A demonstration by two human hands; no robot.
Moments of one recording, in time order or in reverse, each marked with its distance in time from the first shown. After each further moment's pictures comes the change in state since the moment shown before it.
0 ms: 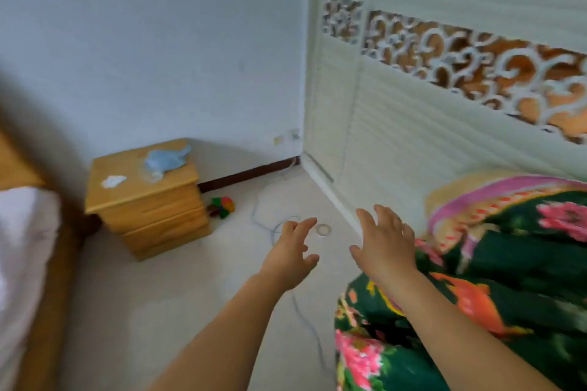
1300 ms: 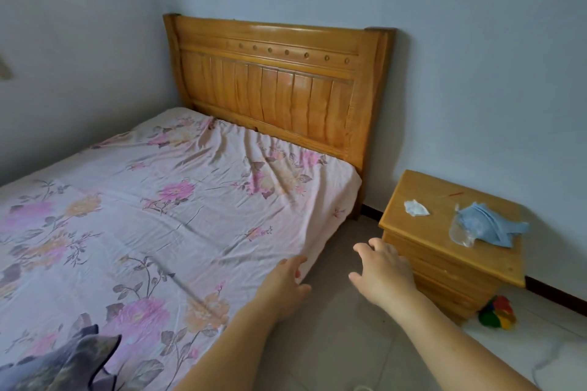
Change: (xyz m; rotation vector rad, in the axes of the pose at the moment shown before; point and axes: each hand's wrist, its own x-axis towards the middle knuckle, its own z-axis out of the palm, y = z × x) left_hand -0.185 -0.415 -0.353 -0.184 0.563 -0.957; right_hand 0.073 -0.646 0.118 -0.140 -0.346 -1.075
